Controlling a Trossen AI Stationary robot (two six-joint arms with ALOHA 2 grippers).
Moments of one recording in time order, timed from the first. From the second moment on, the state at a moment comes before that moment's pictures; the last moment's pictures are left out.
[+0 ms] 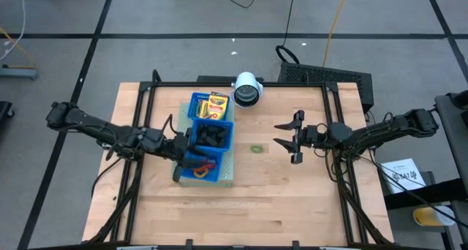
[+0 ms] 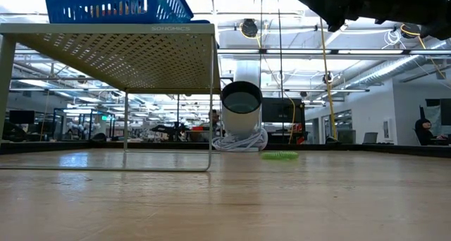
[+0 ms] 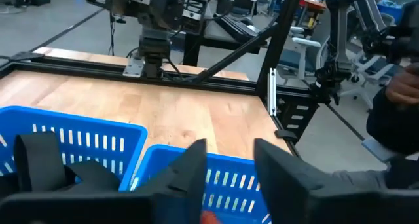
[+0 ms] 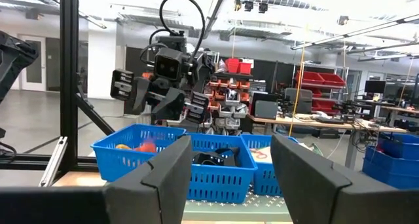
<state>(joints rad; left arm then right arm) -0.27 0.98 0.63 0.18 -0.06 -0.22 0.12 0.95 0.30 0.93 0.19 -0.13</state>
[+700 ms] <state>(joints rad) -0.26 0.92 0.63 0.24 -0.17 -0.07 0.02 1.34 0.49 0.35 0.20 0.03</state>
